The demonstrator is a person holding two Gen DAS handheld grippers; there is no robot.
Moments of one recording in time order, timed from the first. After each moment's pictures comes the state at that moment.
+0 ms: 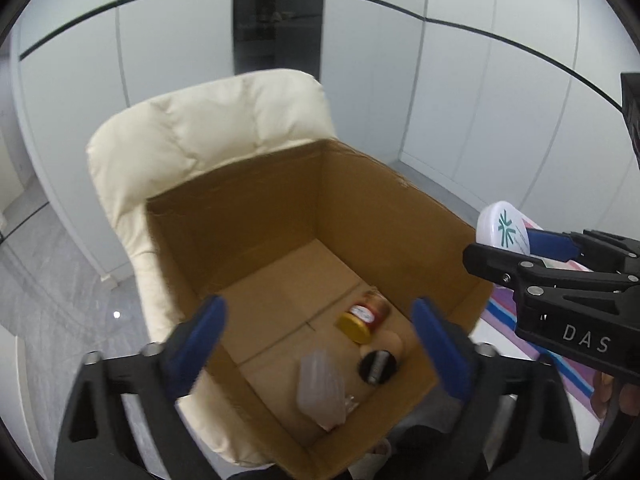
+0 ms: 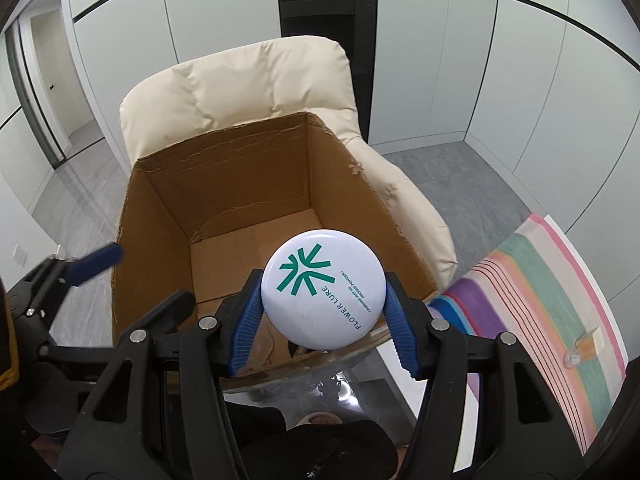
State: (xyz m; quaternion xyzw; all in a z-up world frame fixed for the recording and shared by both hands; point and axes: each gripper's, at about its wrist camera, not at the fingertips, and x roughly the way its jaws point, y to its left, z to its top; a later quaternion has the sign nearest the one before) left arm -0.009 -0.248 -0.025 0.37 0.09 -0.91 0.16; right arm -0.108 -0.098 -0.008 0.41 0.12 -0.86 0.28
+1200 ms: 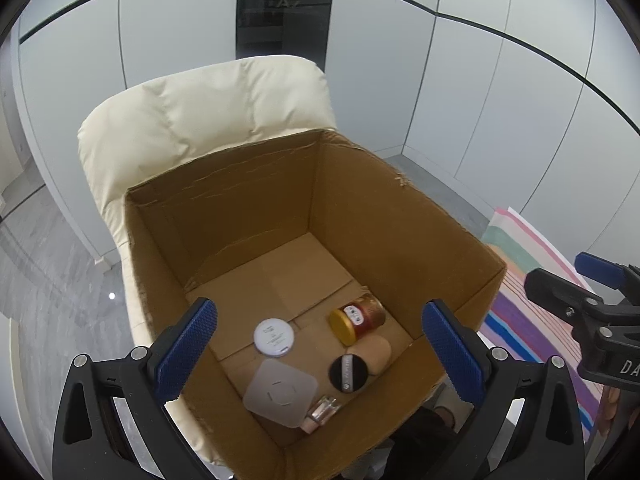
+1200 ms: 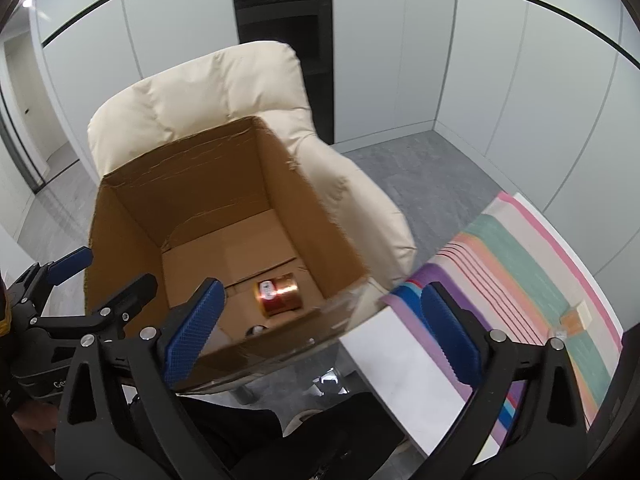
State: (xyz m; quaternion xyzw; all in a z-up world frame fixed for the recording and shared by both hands) left arm -0.038 -0.234 -0.029 0.39 0.11 -0.90 0.16; right arm -0.126 -0.047 -0.005 0.42 0.09 -0.87 0.23
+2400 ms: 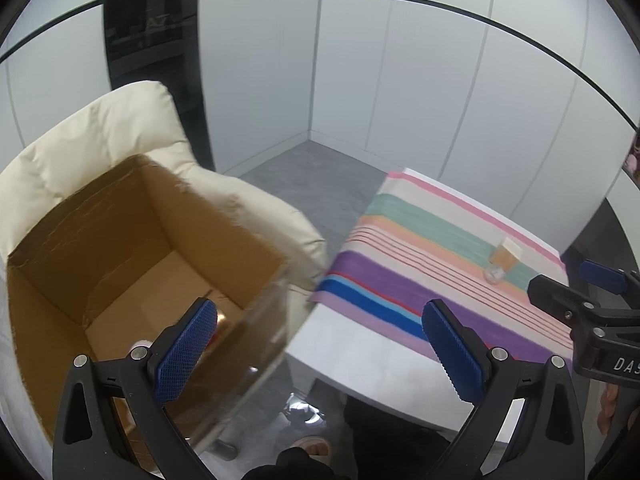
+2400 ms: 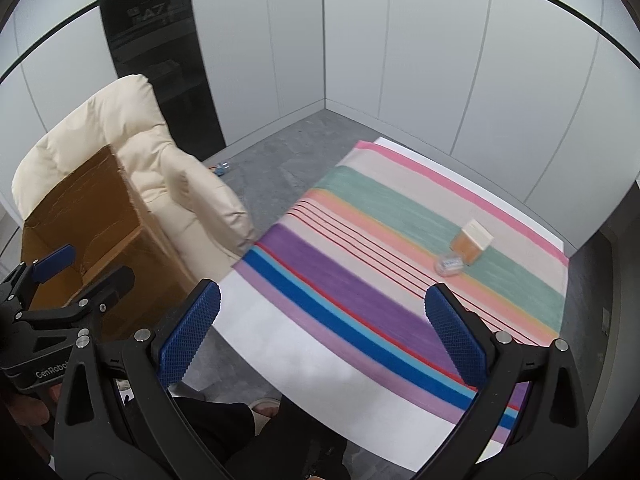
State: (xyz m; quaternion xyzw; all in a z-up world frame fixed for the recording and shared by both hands) left arm -0.105 -0.066 -0.030 0.40 0.05 -0.91 0.01; right arm -0.132 0.143 -0.014 0.44 0.03 -0.90 0.07
